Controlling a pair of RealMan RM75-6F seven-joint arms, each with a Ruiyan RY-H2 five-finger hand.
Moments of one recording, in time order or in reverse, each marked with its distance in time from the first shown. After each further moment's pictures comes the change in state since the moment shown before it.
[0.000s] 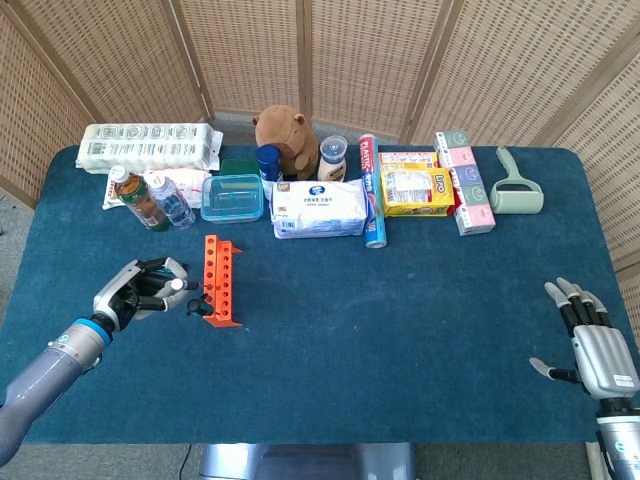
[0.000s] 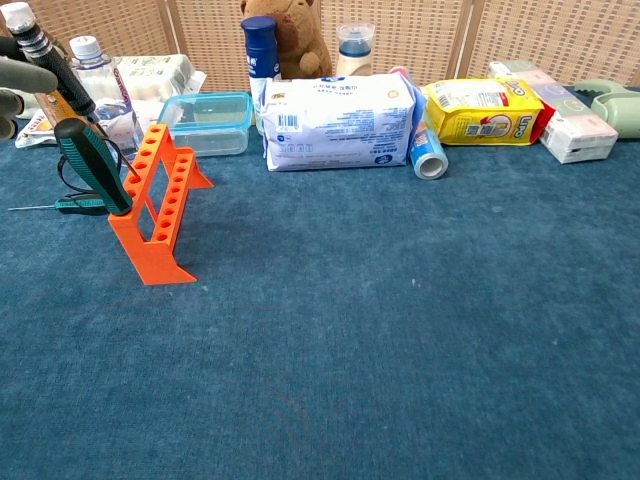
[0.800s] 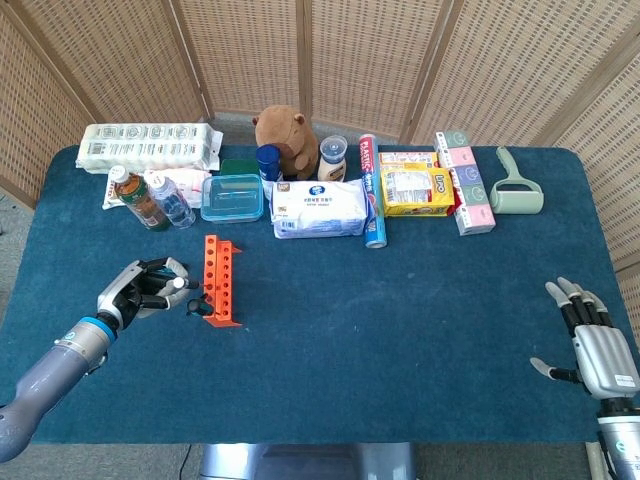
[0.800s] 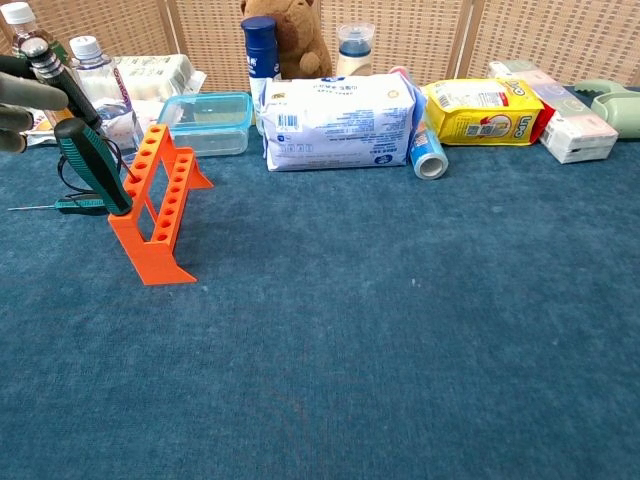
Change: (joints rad) left arm -0.022 -0.061 0.015 0.047 -0.073 0.016 0.066; right arm 0.000 0.003 0.000 0.001 -0.001 0.001 0.008
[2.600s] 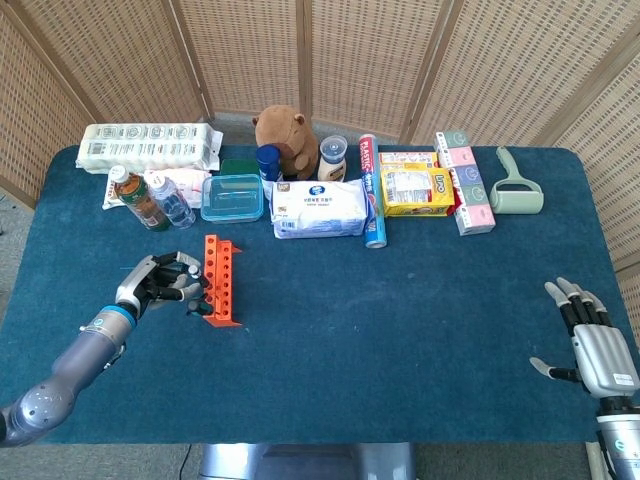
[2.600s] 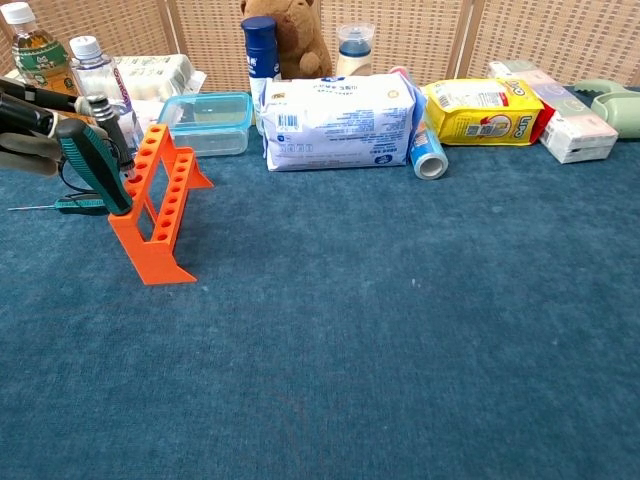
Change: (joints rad) left arm -0.149 -0.136 0.063 0.098 -0.280 0.095 0.286; right arm 0.005 -0.003 0.001 0.006 0.008 -0.012 -0.001
